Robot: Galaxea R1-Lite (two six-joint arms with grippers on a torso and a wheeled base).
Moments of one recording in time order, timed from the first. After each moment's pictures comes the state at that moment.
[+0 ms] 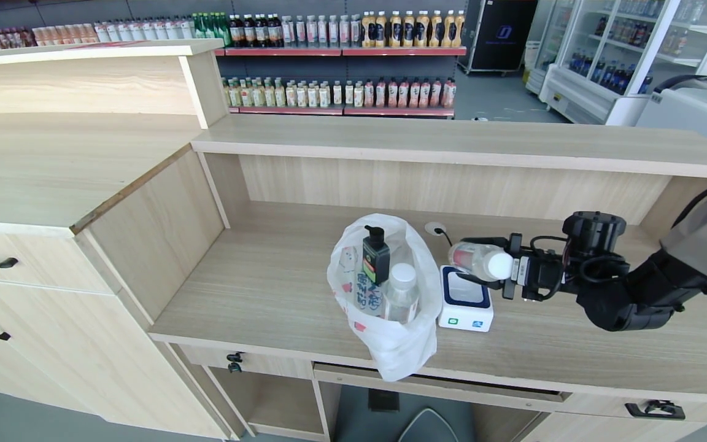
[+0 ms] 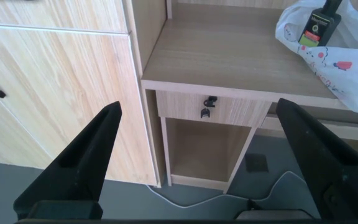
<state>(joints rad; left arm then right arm) 0.00 0.00 0.00 0.00 0.00 0.00 0.06 2.23 -1.01 -1.07 1.06 -1.24</state>
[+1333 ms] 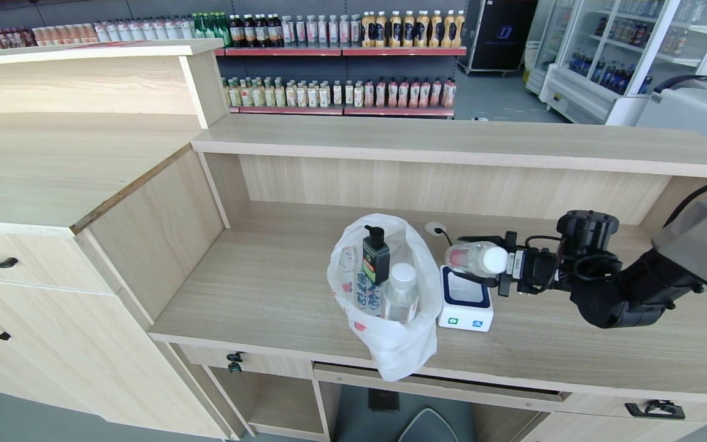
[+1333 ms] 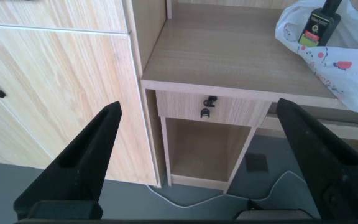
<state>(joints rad) 0.00 0.00 0.00 0.00 0.00 0.00 0.07 2.25 -1.05 -1.07 1.06 -1.16</state>
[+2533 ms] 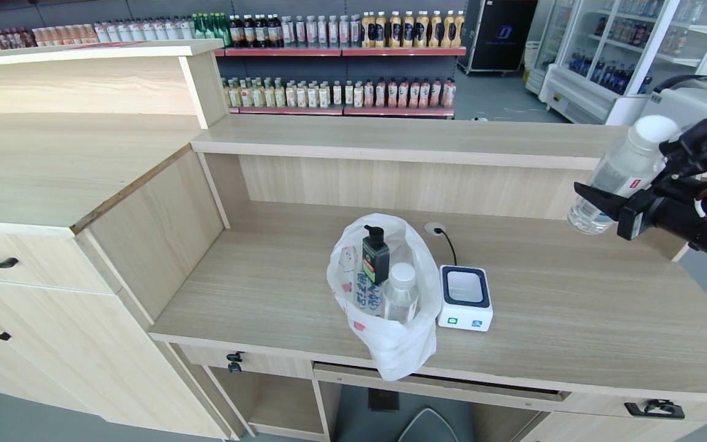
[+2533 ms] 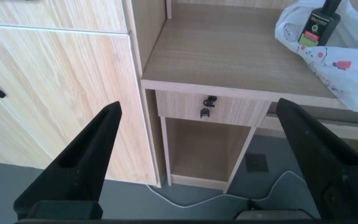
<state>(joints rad) 0.00 0.00 0.00 0.00 0.00 0.00 -0.06 1.59 -0.74 -0.95 0.42 -0.52</state>
